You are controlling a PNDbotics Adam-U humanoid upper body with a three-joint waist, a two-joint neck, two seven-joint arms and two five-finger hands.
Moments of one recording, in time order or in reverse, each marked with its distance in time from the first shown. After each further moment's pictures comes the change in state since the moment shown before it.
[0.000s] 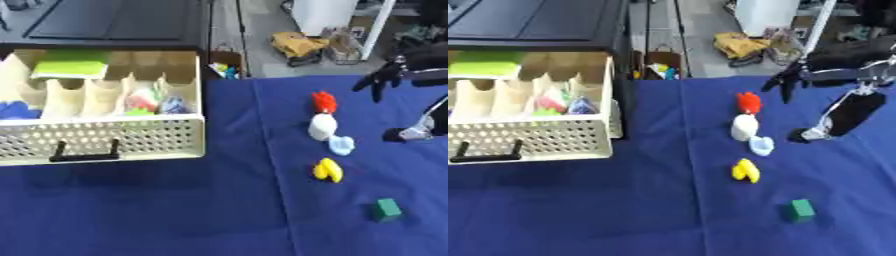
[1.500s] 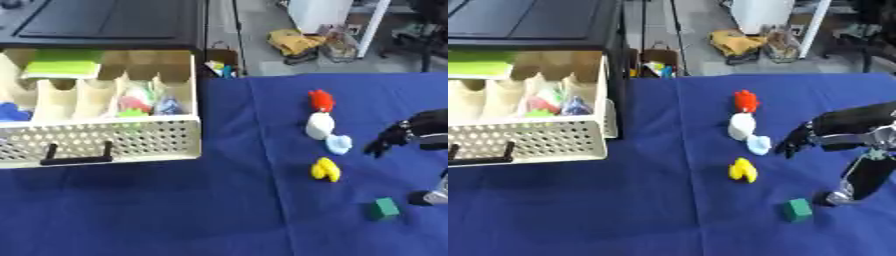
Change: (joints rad) left arm -0.012 0.000 0.000 0.000 0.000 -0.001 0.003; right arm 0.230 -0.038 -0.009 -0.115 -0.032 0.048 0.024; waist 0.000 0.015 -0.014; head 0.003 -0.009
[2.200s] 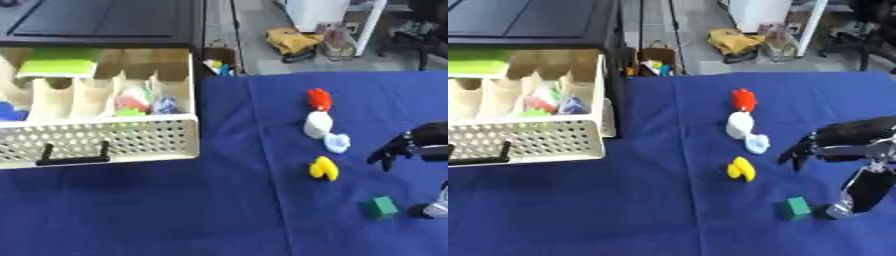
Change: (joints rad) left arm -0.004 0.000 0.000 0.000 -0.005 0.001 0.002; right arm 0.061 0.005 -0.019 -0.031 0.050 0.101 -0.008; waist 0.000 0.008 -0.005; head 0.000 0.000
